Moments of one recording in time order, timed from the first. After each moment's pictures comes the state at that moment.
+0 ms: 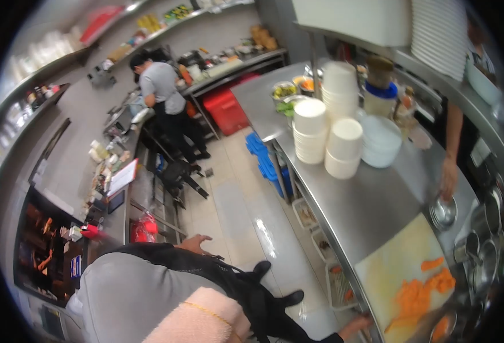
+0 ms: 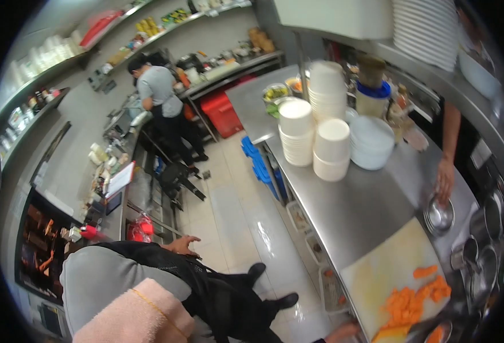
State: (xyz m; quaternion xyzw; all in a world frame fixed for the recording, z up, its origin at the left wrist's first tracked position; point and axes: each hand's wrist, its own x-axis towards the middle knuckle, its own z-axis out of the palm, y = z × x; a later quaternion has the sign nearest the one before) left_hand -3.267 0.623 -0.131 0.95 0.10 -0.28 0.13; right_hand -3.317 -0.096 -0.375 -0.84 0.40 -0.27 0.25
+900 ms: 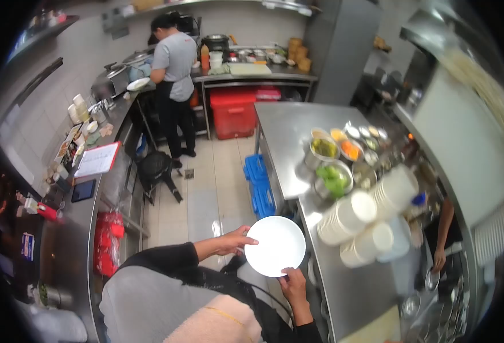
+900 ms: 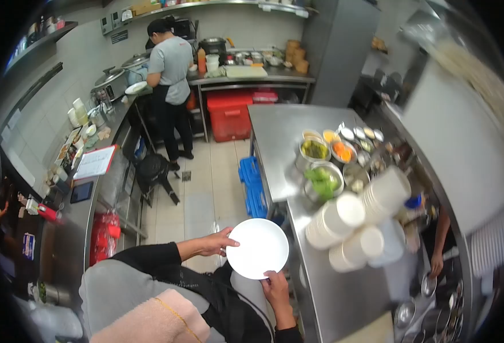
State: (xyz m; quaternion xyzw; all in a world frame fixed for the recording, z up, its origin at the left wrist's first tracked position) left_hand -3.008 0.636 -0.048 0.60 0.16 -0.26 0.74; right_hand -3.008 0.344 -0.079 -0.83 -0.31 -0.06 0.46
